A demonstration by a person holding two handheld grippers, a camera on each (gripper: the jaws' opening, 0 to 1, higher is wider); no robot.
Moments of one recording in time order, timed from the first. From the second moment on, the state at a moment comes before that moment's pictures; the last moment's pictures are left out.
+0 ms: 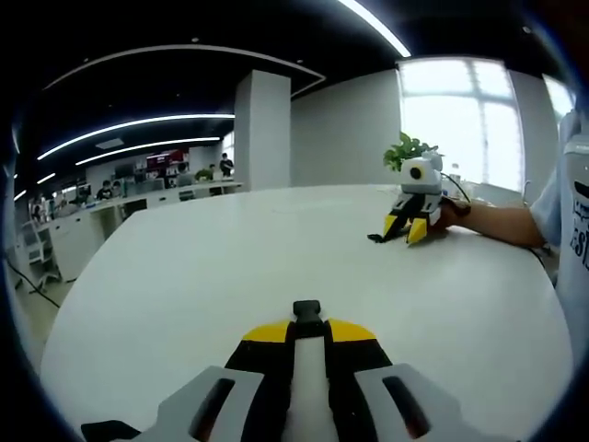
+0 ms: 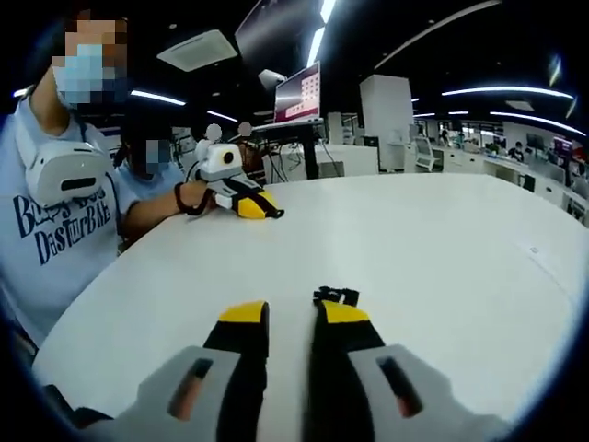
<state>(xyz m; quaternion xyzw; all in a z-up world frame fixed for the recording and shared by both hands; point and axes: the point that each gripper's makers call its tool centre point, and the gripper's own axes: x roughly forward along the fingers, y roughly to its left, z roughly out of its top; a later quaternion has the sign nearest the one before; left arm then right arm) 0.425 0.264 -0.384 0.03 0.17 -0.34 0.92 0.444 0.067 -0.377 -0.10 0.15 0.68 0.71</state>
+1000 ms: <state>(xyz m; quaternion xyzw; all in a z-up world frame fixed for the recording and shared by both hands) 0.421 0.259 -0.383 0.03 0.17 -0.36 0.92 0.463 0.071 -0.376 -0.11 0.15 0.66 0.73</state>
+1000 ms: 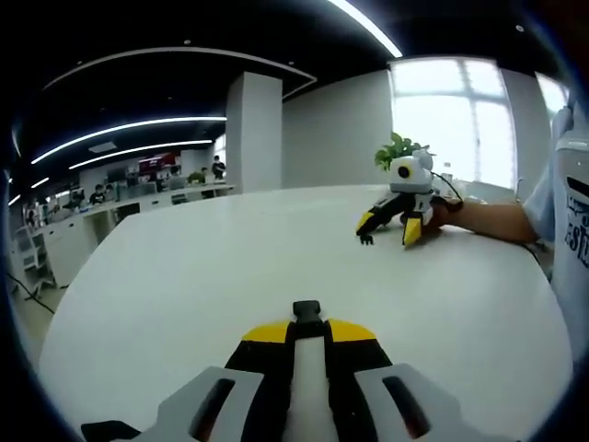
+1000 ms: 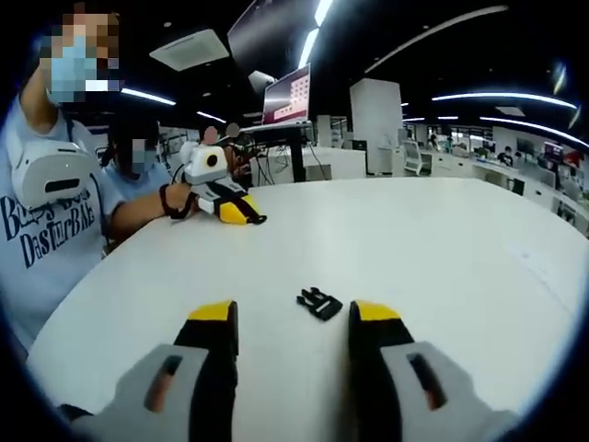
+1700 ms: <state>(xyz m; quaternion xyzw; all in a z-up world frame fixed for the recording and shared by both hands) 0.406 0.241 -0.383 0.04 0.16 -0.42 0.89 0.456 0.074 -0.376 -0.13 0.13 0.67 0.72</state>
